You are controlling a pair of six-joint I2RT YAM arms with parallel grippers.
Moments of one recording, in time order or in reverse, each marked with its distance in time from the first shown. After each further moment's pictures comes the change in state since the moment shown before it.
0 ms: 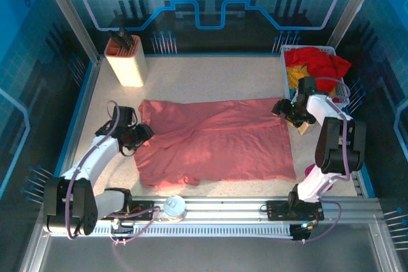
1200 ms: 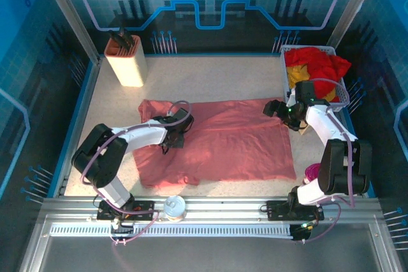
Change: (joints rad) left arm -0.567 0.496 0.230 -0.016 -0.497 0.218; right arm 0.066 -0.201 -0.126 0.036 -0.084 -0.008
